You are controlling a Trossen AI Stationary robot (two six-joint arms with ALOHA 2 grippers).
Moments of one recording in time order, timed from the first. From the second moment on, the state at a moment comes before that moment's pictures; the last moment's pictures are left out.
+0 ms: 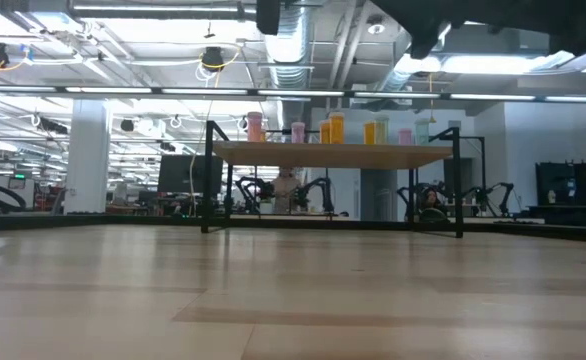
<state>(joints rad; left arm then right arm) -0.25 1.59 1.00 0.59 -0.36 -0.10 0.22 1.21 0.46 0.95 0.16 0.12</state>
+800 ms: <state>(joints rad) -0.26 1.69 1.04 0.69 -0.32 -0.14 0.28 1.21 0.46 0.99 0.13 0.12</state>
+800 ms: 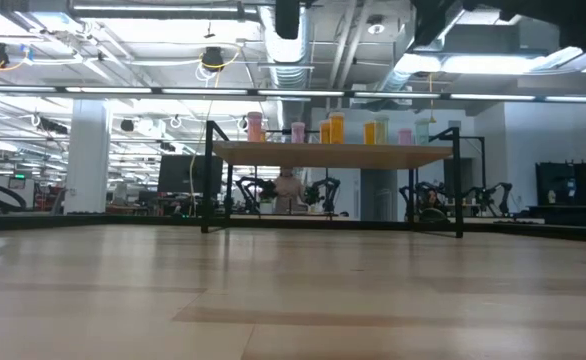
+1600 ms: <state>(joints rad) -0.26 1.69 1.03 0.66 -0.30 -0.17 0.27 1.30 0.46 1.09 0.13 0.12</state>
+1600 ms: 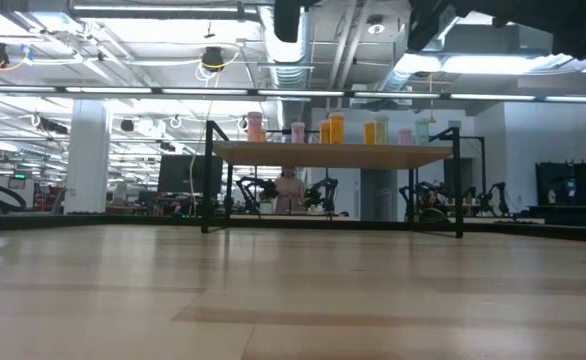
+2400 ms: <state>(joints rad) -0.26 1.69 1.04 0.60 -0.31 -0.22 0.27 1.30 0.46 1.09 0.11 0.13</state>
